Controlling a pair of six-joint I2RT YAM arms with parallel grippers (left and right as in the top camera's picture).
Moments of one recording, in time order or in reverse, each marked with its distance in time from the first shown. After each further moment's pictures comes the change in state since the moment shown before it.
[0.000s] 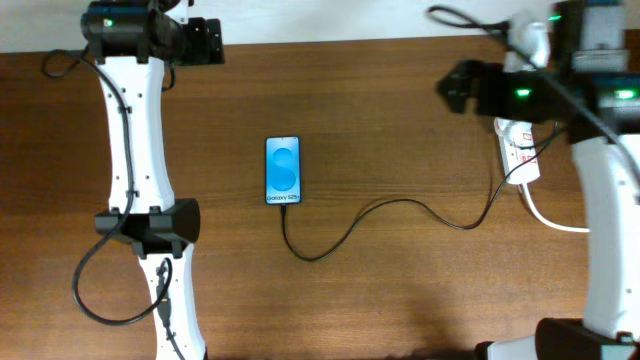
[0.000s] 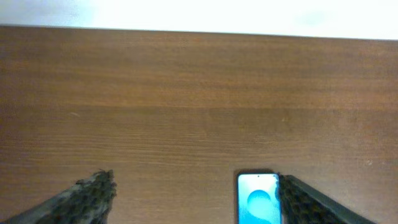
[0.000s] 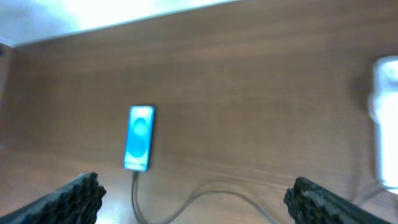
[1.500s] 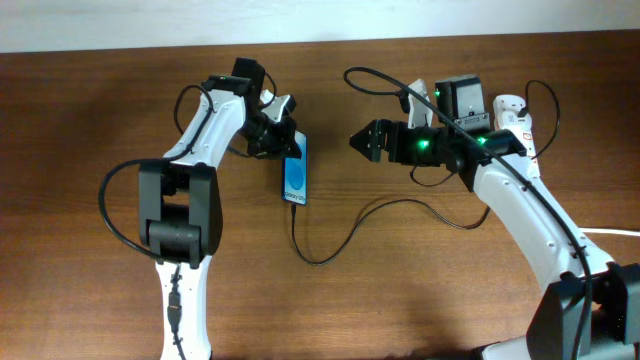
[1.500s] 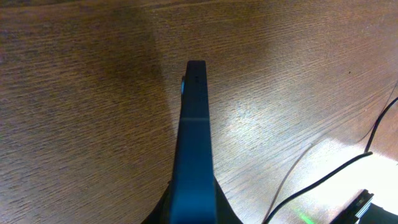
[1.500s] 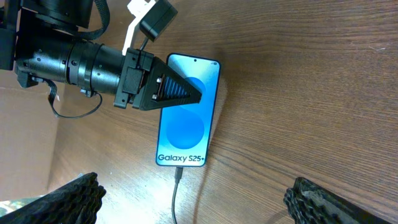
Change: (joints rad) left arm -0.161 -0.065 -1.056 0.457 0.508 -0.014; right arm 0.243 0.015 -0.720 0.750 -0.253 0.209
